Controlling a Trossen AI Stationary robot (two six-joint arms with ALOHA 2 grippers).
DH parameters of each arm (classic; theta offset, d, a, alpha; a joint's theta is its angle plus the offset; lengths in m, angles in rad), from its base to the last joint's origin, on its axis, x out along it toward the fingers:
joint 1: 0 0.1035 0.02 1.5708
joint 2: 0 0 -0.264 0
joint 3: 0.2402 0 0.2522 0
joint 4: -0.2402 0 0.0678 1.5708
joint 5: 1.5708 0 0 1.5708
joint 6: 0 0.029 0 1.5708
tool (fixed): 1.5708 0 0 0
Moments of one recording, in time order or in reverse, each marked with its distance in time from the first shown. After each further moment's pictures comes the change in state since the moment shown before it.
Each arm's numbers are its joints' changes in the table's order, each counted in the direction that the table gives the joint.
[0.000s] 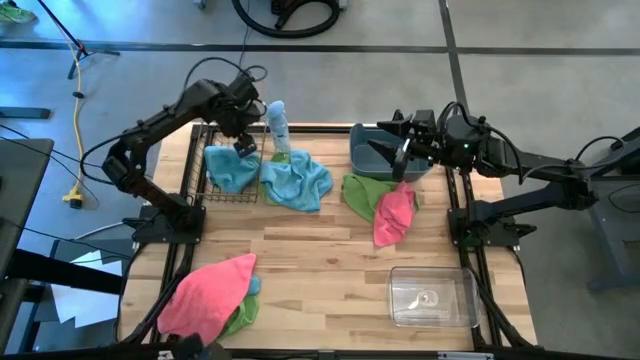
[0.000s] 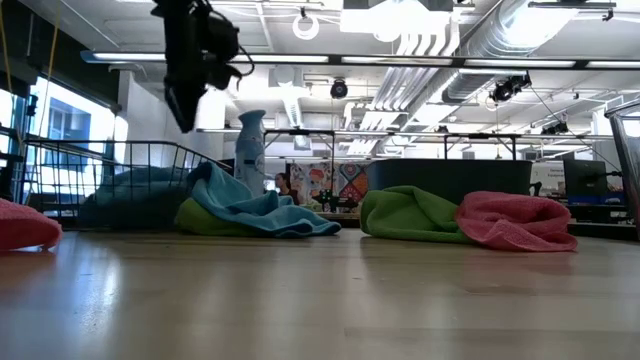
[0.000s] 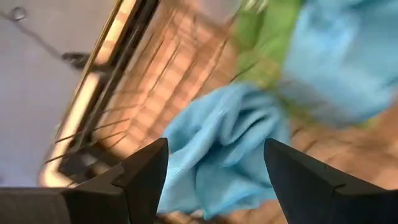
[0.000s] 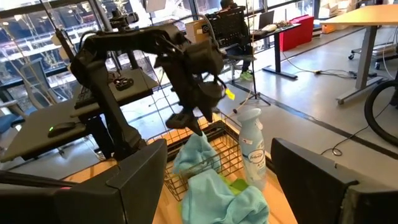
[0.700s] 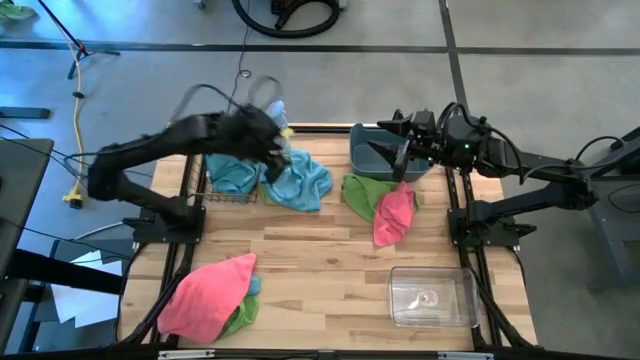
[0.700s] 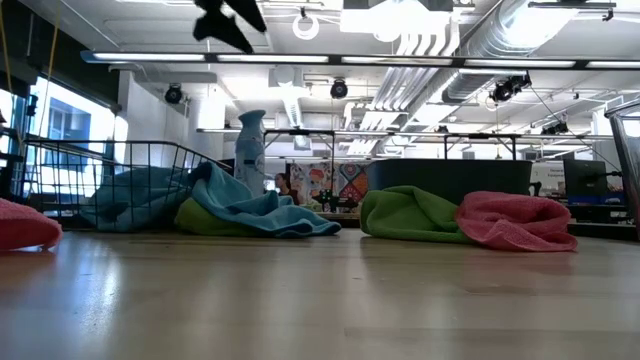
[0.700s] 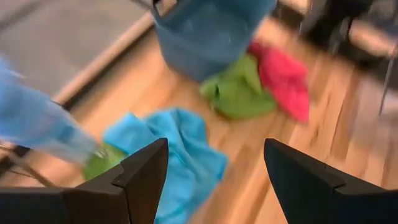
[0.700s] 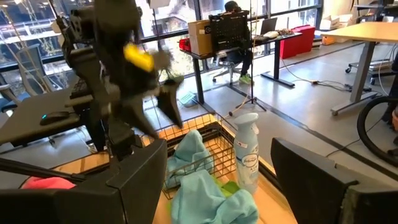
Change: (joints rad) left arm -0.516 0.164 0.014 0.366 -0.003 -0.536; right arm 0.000 0.002 0.000 0.003 0.000 -0.081
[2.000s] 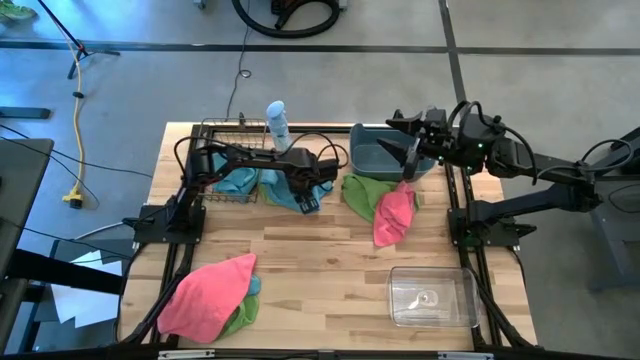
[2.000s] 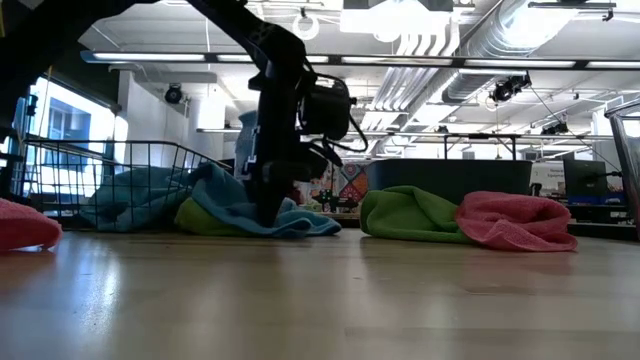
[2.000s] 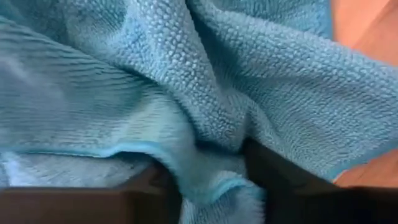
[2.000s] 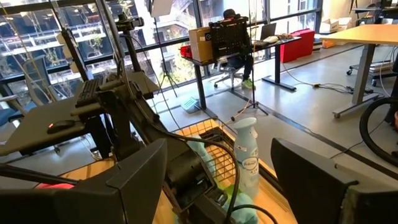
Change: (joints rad) left arm -0.027 -0.794 0.100 -0.104 -0.065 0.092; right arm 0.000 0.058 0.000 -0.033 0.000 0.025
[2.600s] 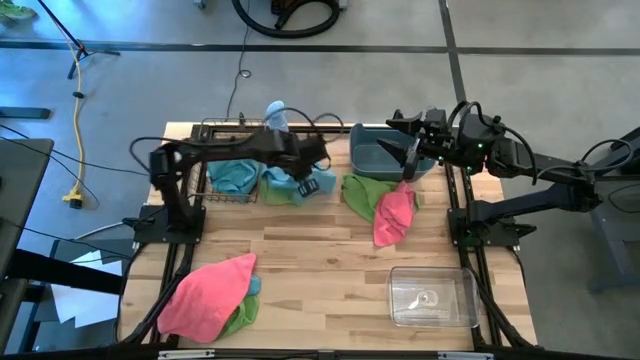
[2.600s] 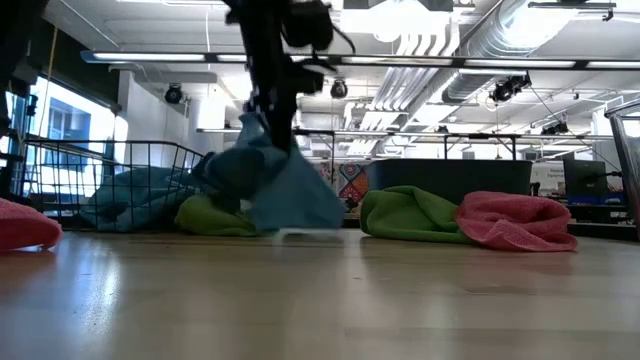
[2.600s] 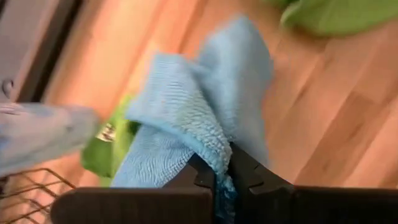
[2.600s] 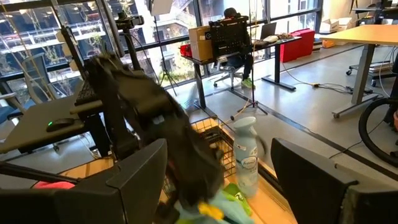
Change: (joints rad) left arm 0.000 0.320 0.000 0.060 -0.108 0.035; right arm 0.000 0.000 0.000 -0.004 0.000 -0.007
